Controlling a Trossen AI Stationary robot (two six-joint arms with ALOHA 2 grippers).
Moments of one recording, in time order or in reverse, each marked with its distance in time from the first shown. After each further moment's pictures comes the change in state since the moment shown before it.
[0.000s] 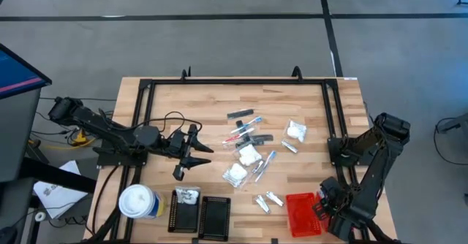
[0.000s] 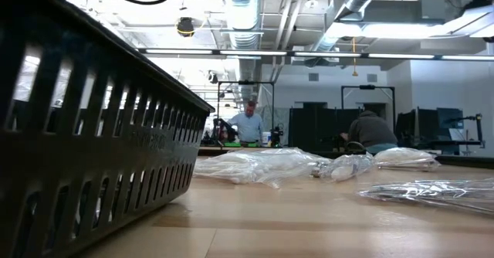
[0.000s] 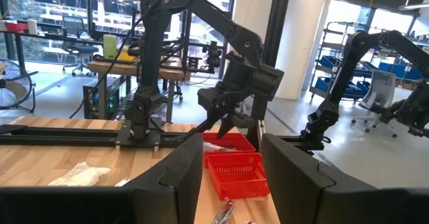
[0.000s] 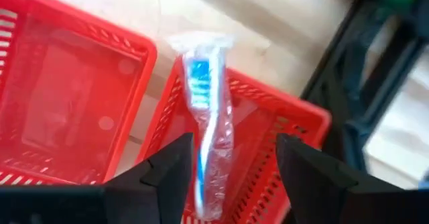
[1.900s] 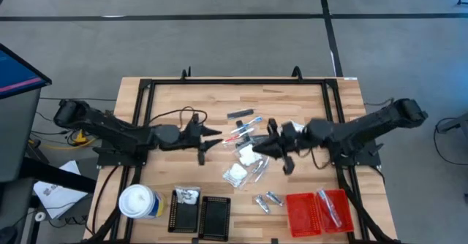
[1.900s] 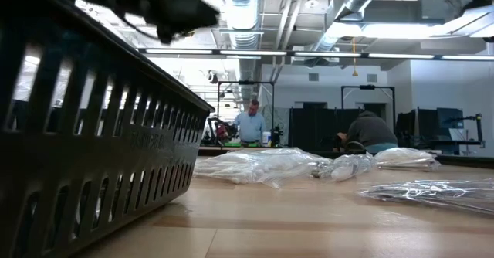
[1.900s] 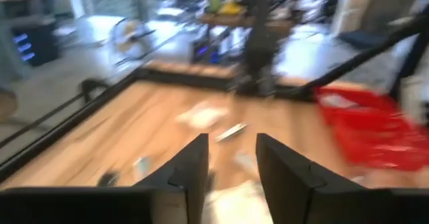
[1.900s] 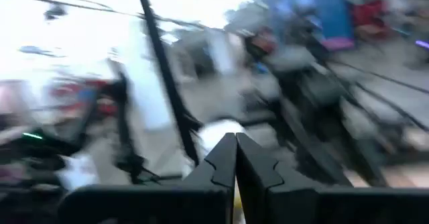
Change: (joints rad) left arm 0.157 0.179 0.000 -0.066 -0.279 0.017; right arm -0.891 -0.400 -0.444 1.995 -0.087 -1.876
